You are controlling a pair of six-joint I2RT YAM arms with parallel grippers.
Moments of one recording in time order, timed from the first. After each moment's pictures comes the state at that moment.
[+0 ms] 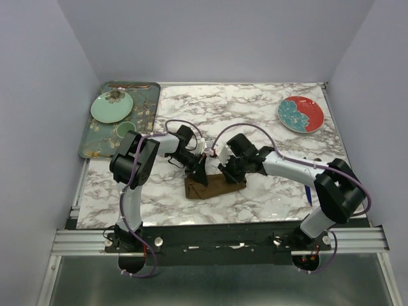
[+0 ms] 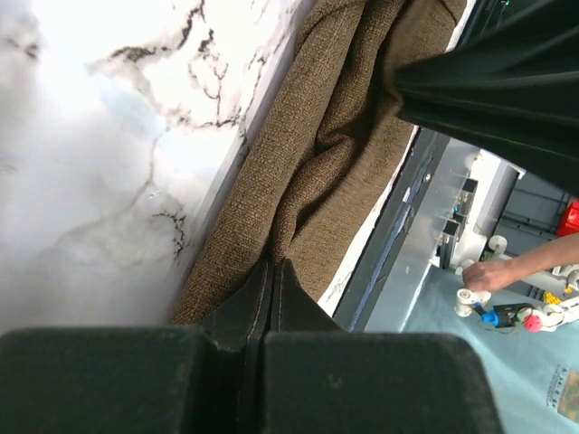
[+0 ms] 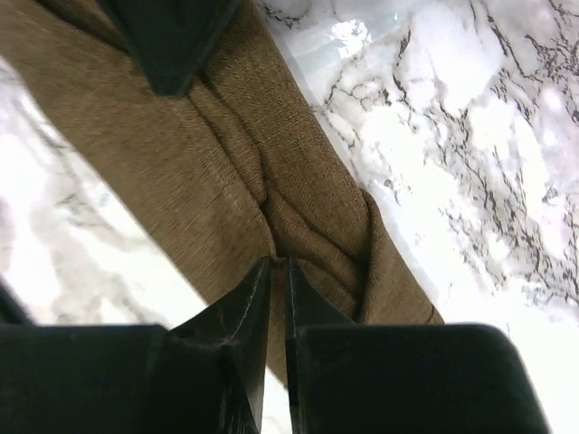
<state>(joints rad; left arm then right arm) -0.44 2.04 1.17 -0.61 1.00 0.06 0.74 1.62 0.95 -0.39 -0.26 -0.31</state>
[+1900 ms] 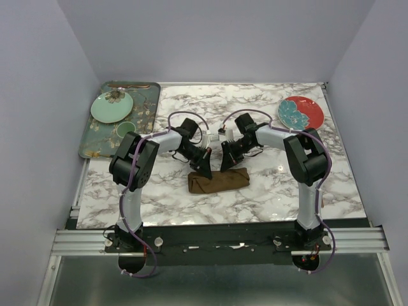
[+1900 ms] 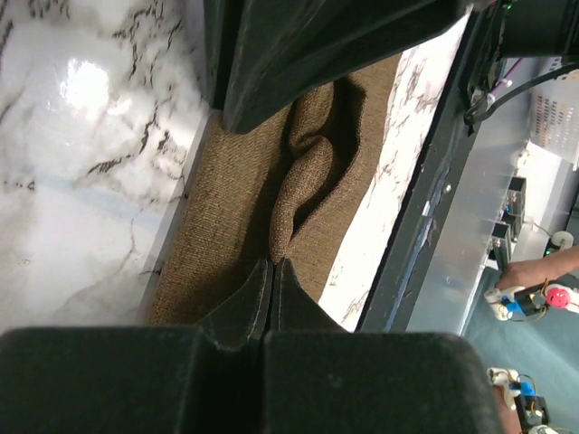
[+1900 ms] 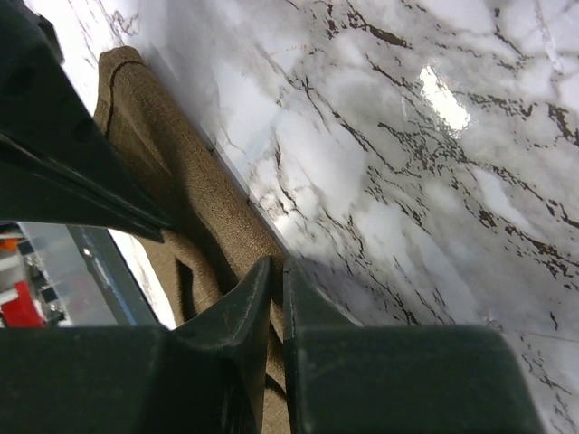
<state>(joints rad) -0.47 2.01 1.24 -0.58 0.97 0.12 0.46 2.06 1.31 -0.52 -0.80 -0.05</state>
